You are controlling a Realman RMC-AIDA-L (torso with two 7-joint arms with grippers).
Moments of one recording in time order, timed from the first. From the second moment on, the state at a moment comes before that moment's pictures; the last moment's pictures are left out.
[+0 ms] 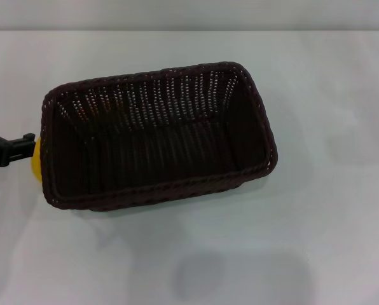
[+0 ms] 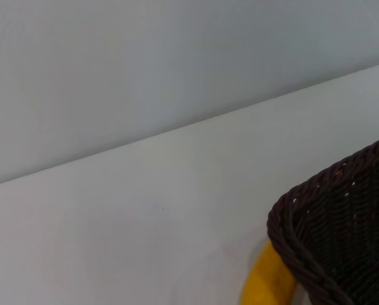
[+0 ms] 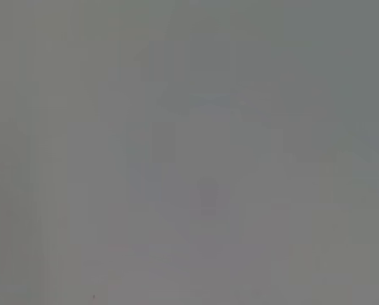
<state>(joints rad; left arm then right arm) 0.18 -2.08 1.58 2.02 -0.41 -1.05 0.39 0.32 1.96 -1.00 -0.59 2.32 0.96 -2.17</state>
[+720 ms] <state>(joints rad) 0.11 -2.08 1.57 2.02 -0.35 -1.07 0.34 0.32 1.95 -1.00 -0.60 2.32 0.98 -2.15</state>
